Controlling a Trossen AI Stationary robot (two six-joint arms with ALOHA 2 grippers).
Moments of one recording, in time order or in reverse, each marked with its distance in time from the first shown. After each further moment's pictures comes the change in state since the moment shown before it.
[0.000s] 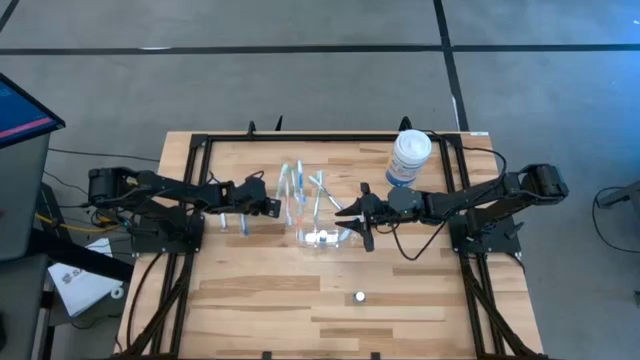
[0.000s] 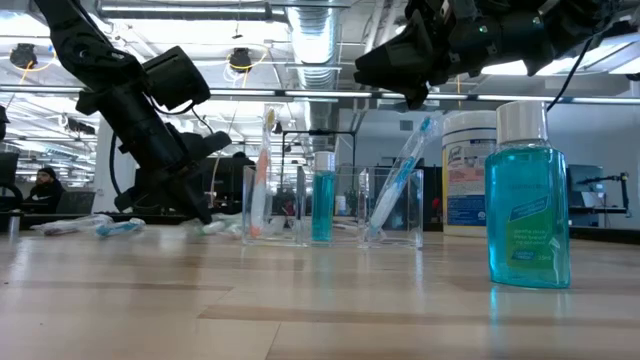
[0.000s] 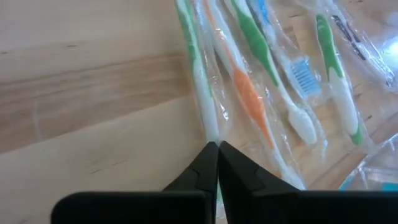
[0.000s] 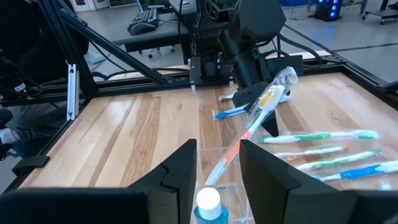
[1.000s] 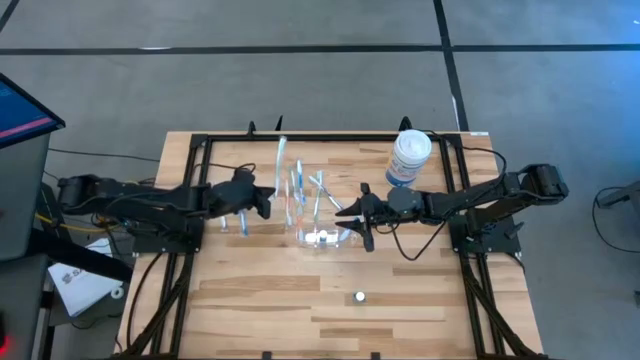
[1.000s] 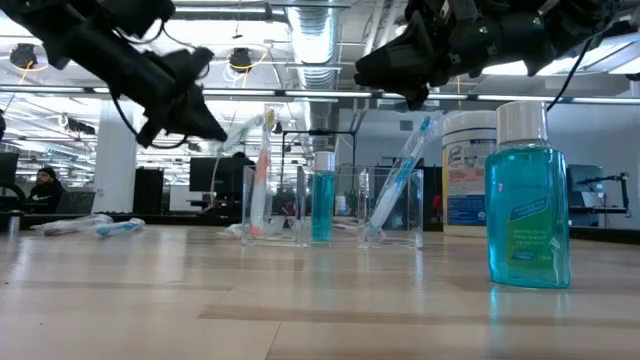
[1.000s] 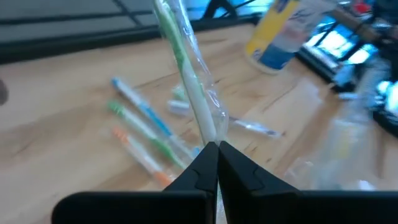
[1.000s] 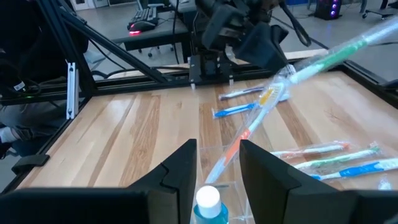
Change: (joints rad) left arm -0.178 -0.393 0.001 0.008 -0.286 0.336; right arm 0.000 0.000 0.000 -0.002 0.000 0.000
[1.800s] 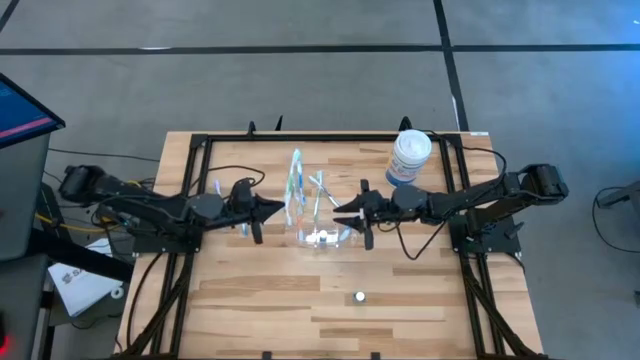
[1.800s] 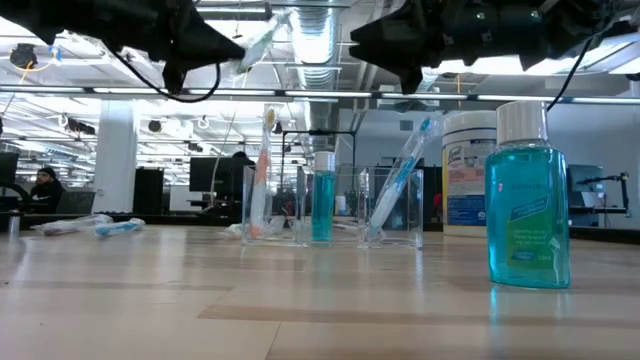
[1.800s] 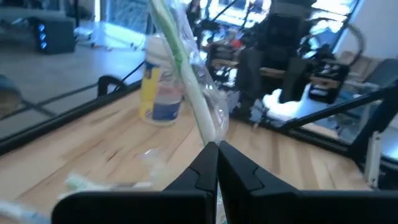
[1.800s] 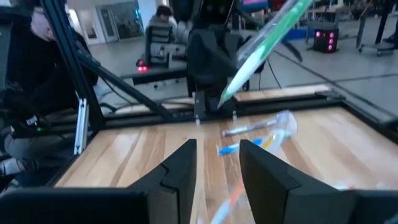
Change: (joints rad) left arm -0.255 -0.010 0.001 0.384 -0.012 0.366; right arm 0.000 0.000 0.000 0.147 -0.001 0.000
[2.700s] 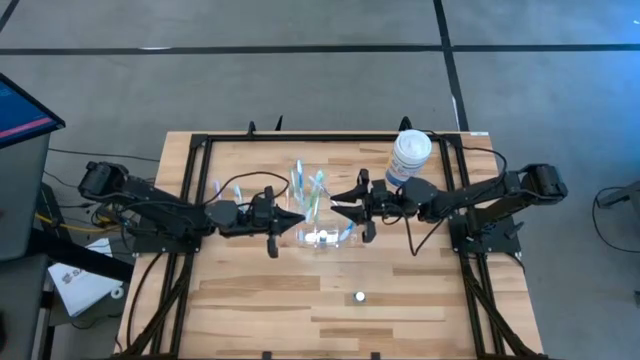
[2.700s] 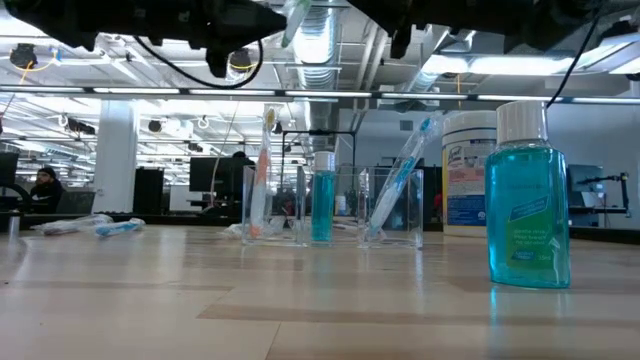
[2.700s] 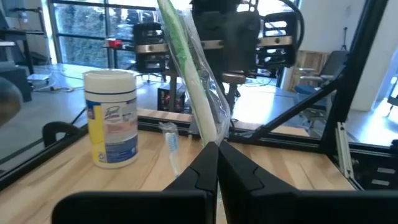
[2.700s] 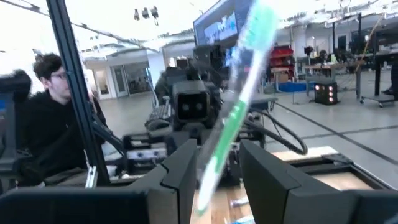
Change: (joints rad) left arm -0.022 0.320 0.084 0.363 0.131 0.206; right arm -0.012 0.011 0.064 0.185 -0.003 0.017
